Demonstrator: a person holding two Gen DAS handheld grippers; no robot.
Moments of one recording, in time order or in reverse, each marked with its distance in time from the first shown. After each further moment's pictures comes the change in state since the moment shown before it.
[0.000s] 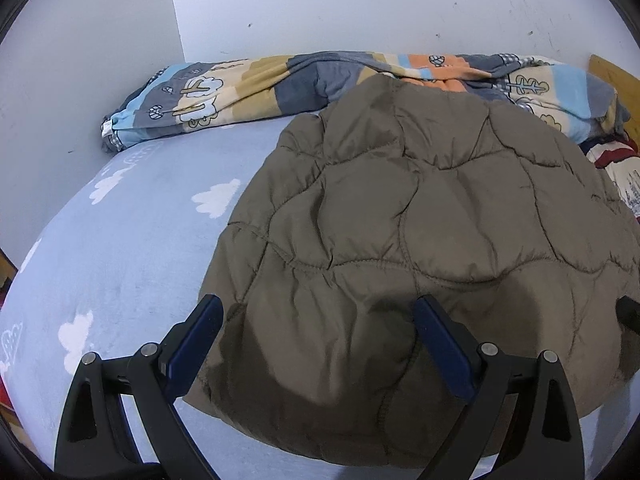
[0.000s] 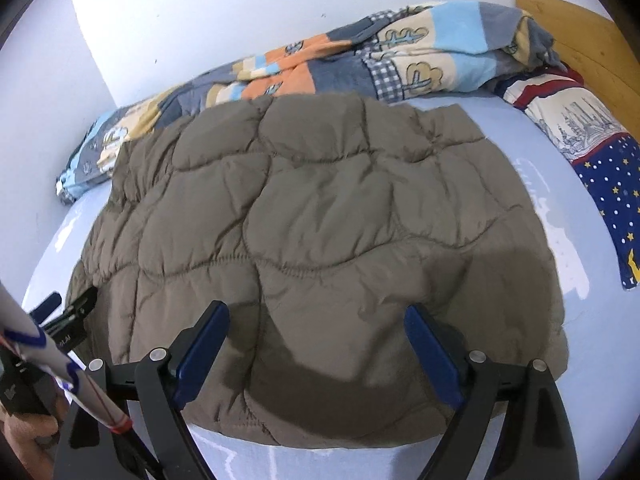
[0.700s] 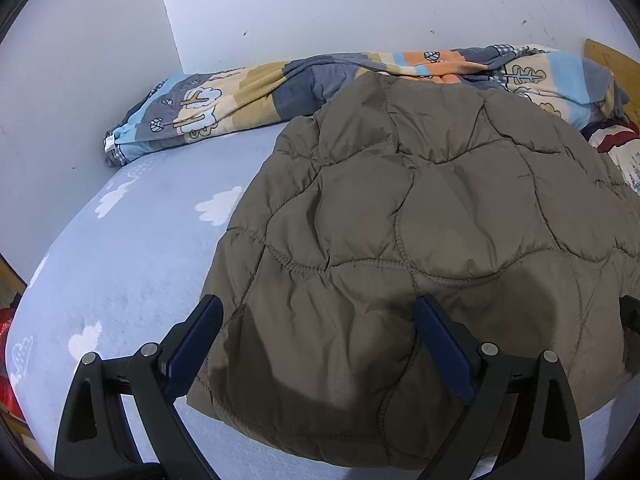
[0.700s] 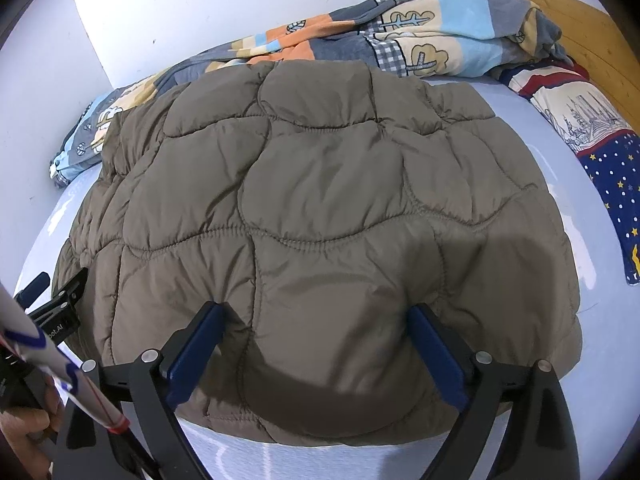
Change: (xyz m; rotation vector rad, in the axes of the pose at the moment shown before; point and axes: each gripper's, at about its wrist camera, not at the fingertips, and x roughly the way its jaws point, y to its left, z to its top) left arm -0.001 -0.010 -0.004 0.049 -0.023 0.039; right arm 0.013 0.001 -0.006 -0.012 0.039 -0.015
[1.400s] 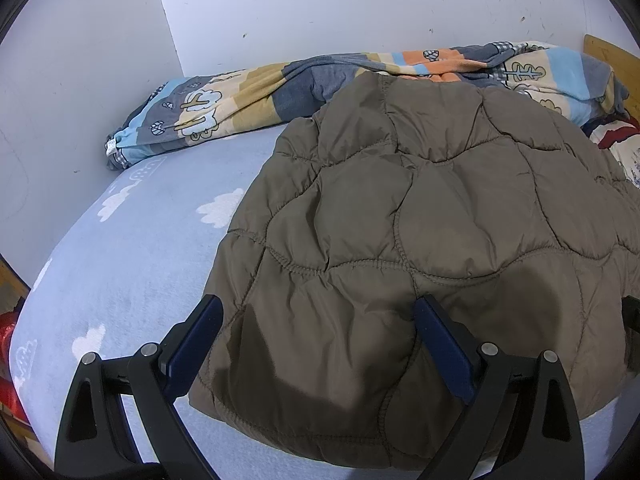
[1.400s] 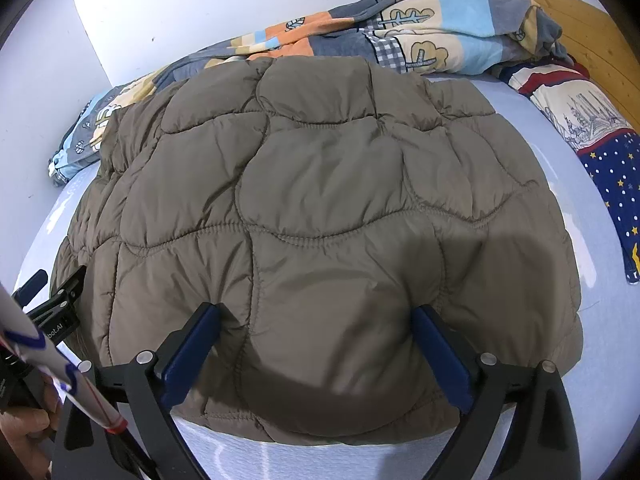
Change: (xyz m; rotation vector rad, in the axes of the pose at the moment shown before) left arm -0.001 -0.001 0.001 0.007 0.001 0.008; right arm 0.003 0.000 -0.003 0.000 0.007 -0.003
